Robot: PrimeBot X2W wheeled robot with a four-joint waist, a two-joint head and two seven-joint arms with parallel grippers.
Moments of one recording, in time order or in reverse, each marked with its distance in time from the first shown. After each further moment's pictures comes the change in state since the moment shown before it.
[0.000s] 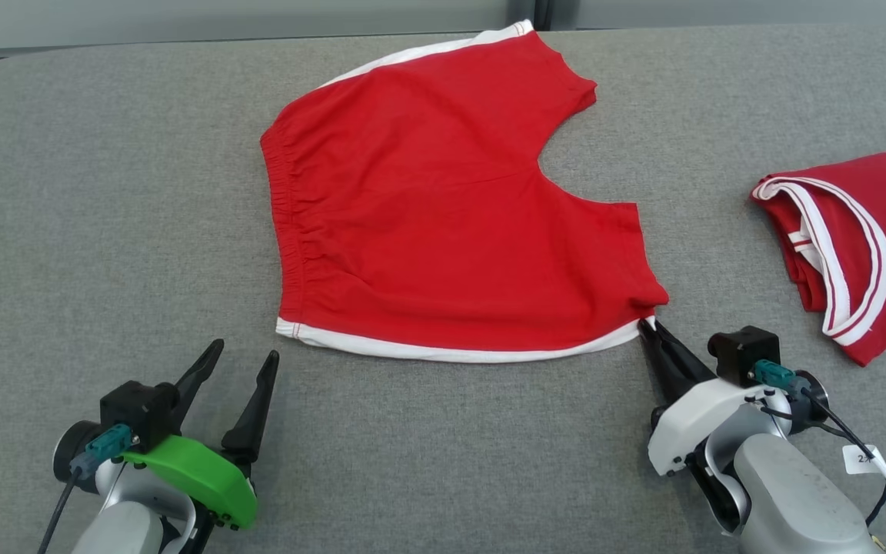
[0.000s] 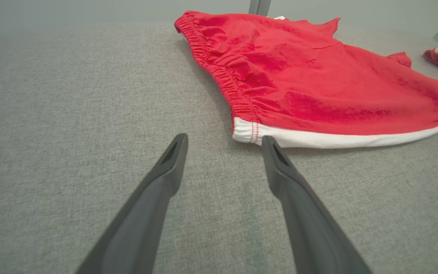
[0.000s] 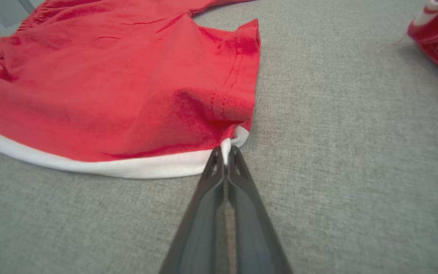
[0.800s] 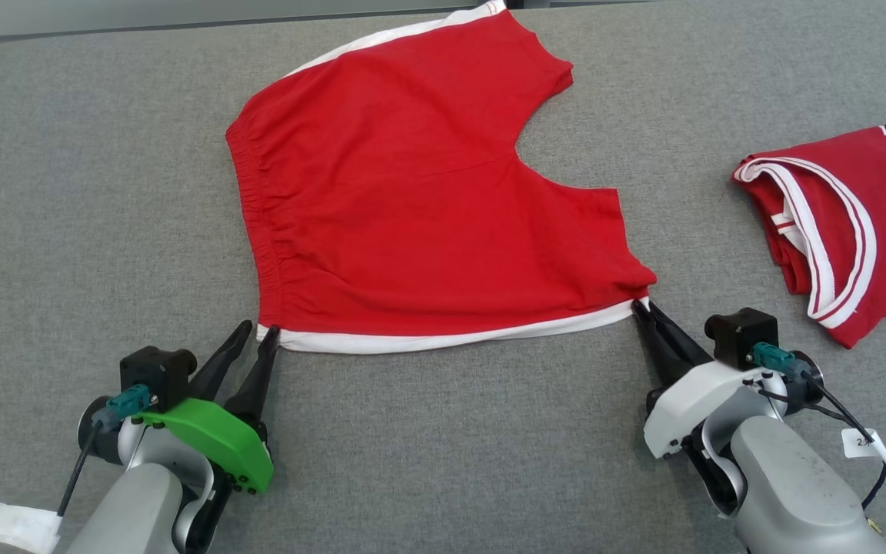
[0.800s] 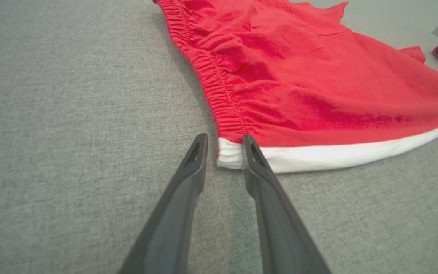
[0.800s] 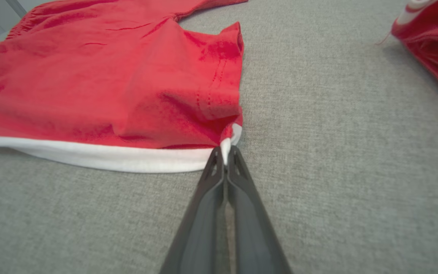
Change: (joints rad) left arm -0.141 -0.061 -0.046 0.198 -0.058 -0.018 0.001; right arm -0.042 0.015 -0.017 0.011 -0.020 0.027 -0.002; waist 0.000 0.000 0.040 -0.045
